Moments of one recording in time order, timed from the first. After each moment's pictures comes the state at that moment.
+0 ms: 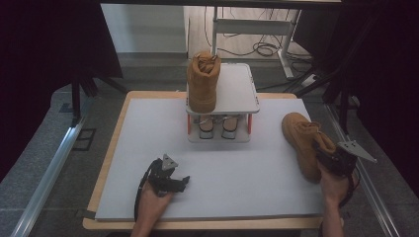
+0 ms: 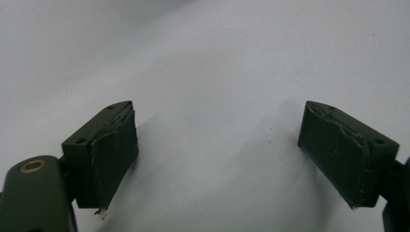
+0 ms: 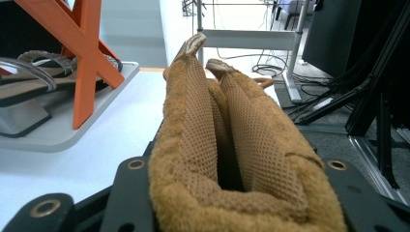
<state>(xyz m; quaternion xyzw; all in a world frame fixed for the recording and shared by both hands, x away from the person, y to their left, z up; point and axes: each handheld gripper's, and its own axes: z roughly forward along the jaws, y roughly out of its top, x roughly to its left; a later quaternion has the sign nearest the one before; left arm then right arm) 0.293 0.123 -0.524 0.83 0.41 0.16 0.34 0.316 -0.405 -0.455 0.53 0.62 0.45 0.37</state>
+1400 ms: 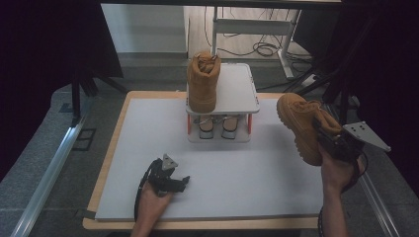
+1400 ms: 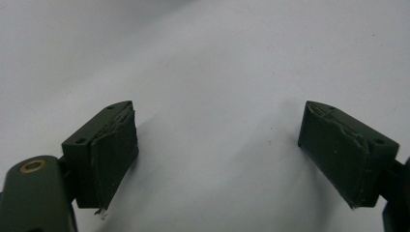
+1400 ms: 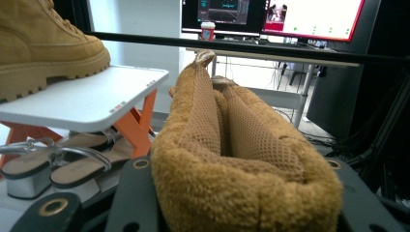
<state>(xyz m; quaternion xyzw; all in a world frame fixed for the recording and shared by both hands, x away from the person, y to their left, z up) 0.293 0.123 -0.524 0.83 0.41 0.16 0.34 0.304 -0.359 -0.359 0.46 0.60 0.50 0.43</state>
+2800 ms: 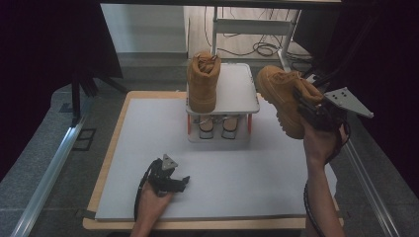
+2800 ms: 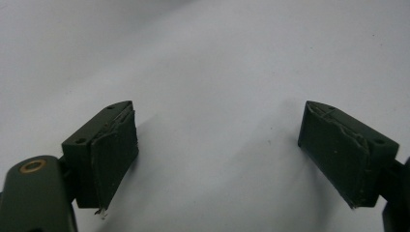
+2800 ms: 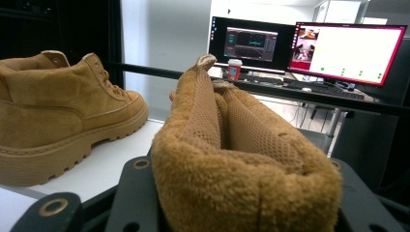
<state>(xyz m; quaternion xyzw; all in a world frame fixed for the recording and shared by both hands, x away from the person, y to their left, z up) 0.294 0.124 -0.524 0.83 0.41 0.16 0.34 0.342 -0.297 -0.297 0.40 0.61 0.53 0.43</state>
